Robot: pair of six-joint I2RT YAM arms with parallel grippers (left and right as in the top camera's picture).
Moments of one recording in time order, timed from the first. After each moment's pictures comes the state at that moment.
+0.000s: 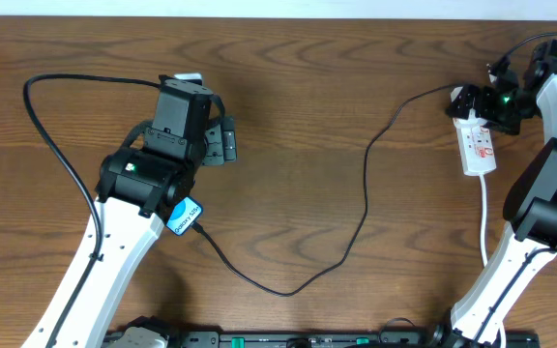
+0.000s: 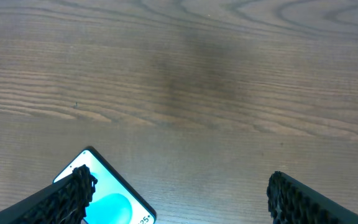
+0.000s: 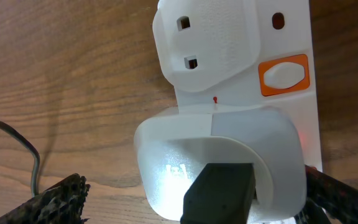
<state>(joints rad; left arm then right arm) -0.35 1.30 1.27 -0.84 -0.22 -0.33 -0.36 2.31 1.92 -1.04 -0.41 -0.14</state>
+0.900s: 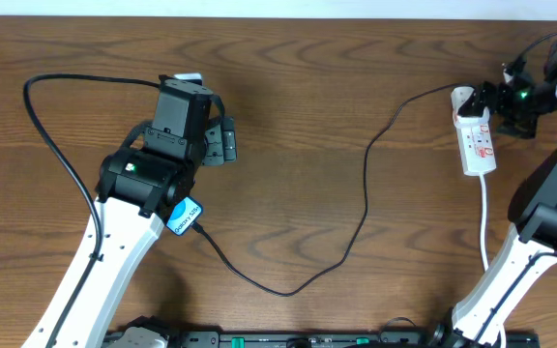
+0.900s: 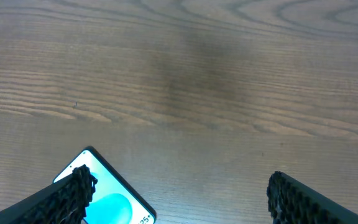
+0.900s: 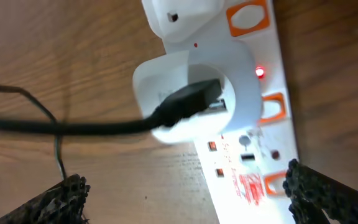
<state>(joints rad) -0.35 1.30 1.27 -0.84 -0.22 -0.33 -0.40 2.29 2.06 -1.28 -0.38 -0.11</state>
